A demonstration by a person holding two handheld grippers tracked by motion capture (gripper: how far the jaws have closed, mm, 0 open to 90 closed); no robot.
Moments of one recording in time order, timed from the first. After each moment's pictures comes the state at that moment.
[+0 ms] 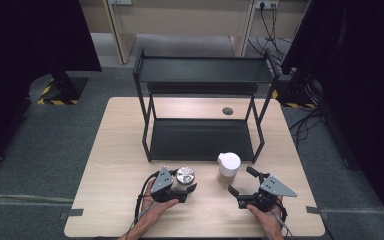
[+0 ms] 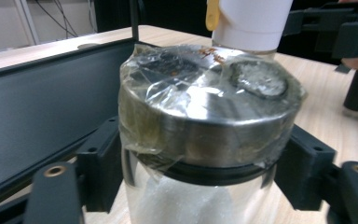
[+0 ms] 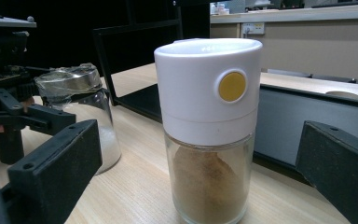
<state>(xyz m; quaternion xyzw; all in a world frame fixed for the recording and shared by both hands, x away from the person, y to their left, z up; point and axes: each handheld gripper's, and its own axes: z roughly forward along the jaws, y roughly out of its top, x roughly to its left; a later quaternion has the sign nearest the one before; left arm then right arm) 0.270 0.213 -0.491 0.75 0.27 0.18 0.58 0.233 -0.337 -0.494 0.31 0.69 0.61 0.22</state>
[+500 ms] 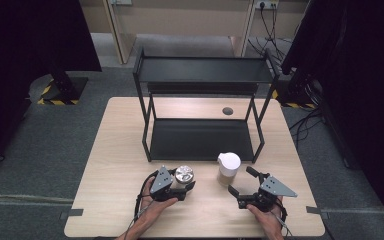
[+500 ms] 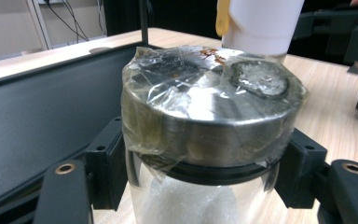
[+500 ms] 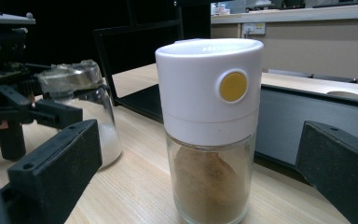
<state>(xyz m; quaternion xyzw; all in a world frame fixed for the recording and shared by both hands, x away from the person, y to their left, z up) 0.268 0.216 -0.488 0.74 0.28 0.18 0.59 0.233 -0.337 -0.494 0.31 0.69 0.61 0.22</state>
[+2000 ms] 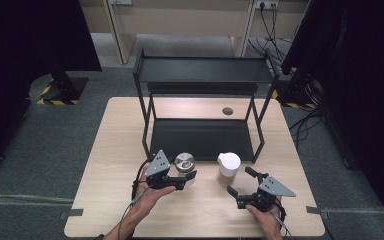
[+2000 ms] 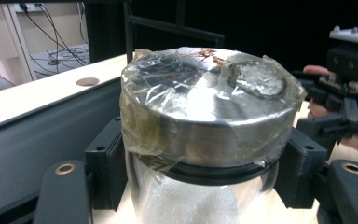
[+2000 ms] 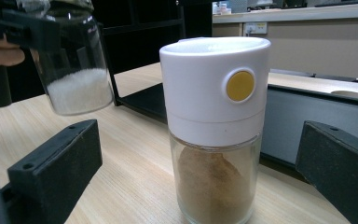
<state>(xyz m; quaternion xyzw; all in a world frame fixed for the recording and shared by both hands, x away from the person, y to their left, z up) 0.286 0.225 -0.422 0.74 0.26 0.15 0.60 0.234 -0.335 -0.495 0.31 0.69 0.62 0.22</state>
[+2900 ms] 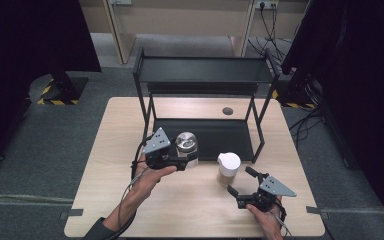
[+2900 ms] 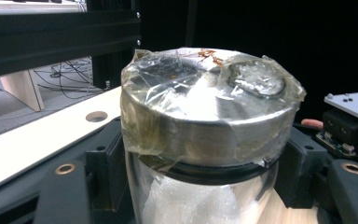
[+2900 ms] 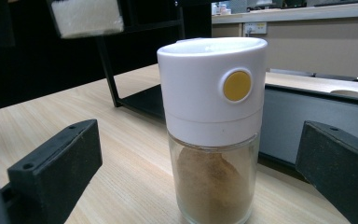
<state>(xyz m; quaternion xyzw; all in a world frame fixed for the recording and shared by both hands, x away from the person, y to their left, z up) 0.312 0.222 -0.361 0.73 0.25 0.15 0.61 0.234 -0.336 -0.495 0.31 0.69 0.62 0.22</state>
